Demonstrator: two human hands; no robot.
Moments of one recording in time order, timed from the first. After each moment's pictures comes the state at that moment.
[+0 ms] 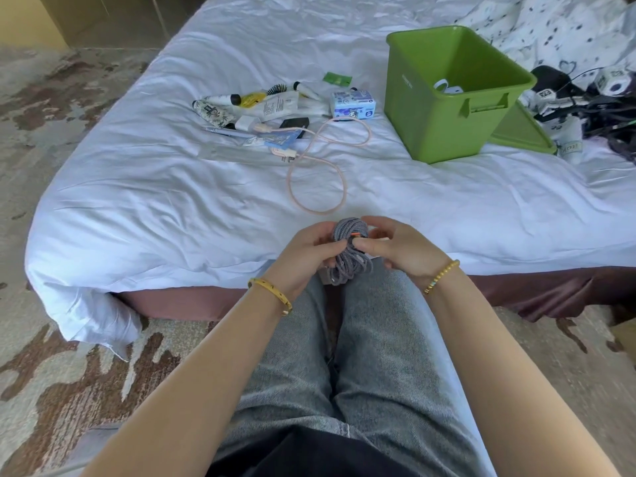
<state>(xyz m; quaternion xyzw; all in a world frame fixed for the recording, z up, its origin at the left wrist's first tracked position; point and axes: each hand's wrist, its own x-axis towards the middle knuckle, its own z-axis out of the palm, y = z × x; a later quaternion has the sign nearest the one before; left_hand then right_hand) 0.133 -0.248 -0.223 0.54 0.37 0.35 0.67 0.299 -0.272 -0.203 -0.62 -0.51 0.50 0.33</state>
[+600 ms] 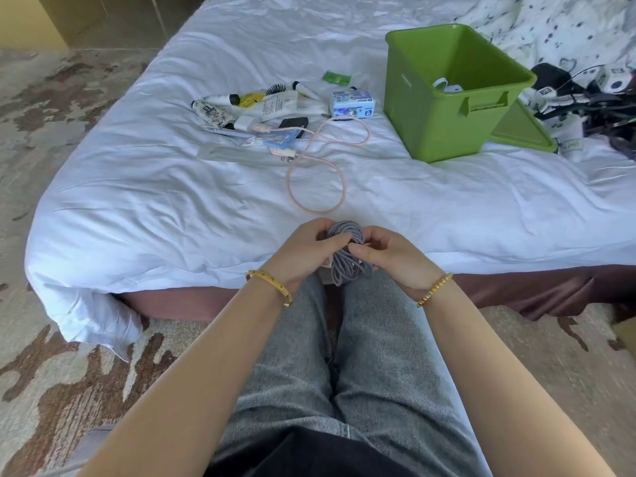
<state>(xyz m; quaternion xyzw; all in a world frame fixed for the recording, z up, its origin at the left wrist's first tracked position) 0.136 -0.246 -0.207 0.58 0.46 0.30 0.61 0.293 -0.278 -0.221 -0.54 -0.54 0.53 0.38</state>
